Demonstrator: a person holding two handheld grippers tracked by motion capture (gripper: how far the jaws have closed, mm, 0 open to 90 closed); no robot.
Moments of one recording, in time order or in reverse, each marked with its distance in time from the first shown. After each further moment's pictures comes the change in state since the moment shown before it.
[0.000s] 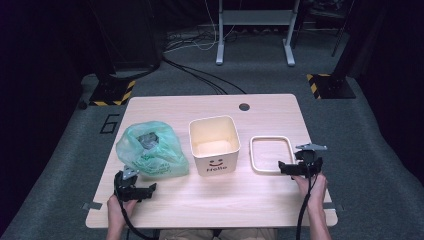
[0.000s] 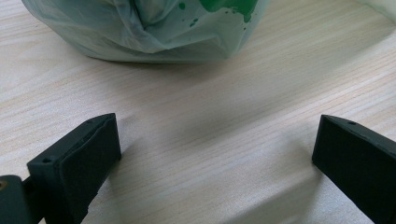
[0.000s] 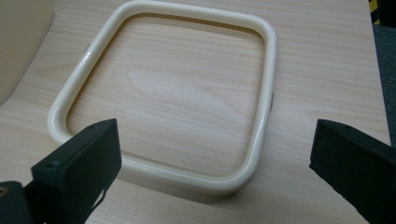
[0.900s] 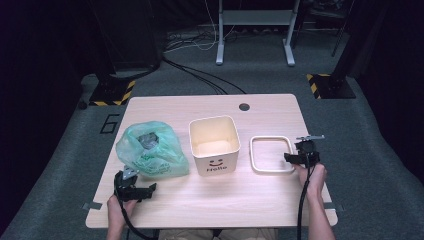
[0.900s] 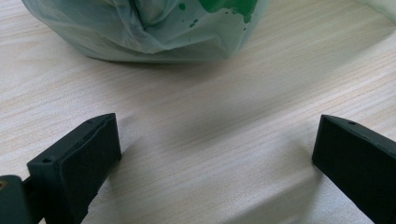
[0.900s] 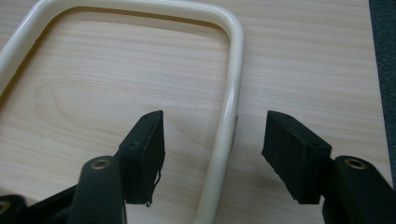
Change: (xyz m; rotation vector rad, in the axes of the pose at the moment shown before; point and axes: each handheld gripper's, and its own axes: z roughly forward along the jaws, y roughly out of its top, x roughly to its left) left arm 0.000 0.000 0.000 0.000 -0.004 0.001; right arm -0.030 0.018 0.044 0.080 -0.037 0.044
